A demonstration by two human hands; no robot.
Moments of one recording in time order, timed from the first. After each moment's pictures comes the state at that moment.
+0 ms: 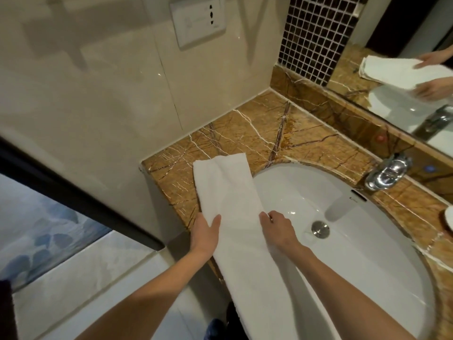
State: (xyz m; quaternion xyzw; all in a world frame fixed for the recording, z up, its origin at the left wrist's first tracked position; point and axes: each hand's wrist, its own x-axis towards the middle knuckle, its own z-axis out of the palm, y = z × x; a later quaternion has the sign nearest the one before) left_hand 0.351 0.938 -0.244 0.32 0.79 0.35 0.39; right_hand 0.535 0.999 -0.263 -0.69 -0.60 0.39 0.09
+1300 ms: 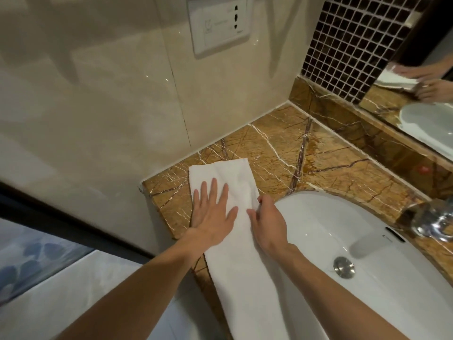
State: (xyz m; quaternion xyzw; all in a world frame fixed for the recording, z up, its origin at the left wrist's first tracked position) left_hand 0.288 1.059 -0.258 0.65 0.75 0.00 0.12; right_hand 0.444 1.082 -0.255 -0.62 -0.70 0.29 0.19
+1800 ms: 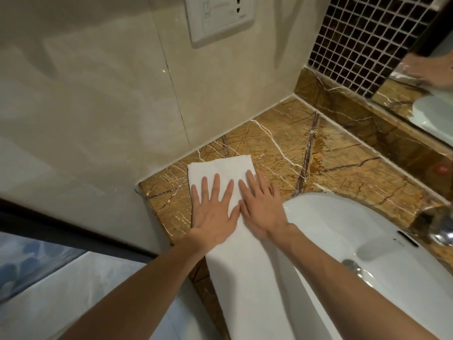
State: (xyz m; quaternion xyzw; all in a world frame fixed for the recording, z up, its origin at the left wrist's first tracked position) left_hand 0.284 1.077 -0.276 0.66 0.75 -0.01 0.05; right_hand 0.425 1.129 -0.256 -0.47 -0.88 0.07 -0.05
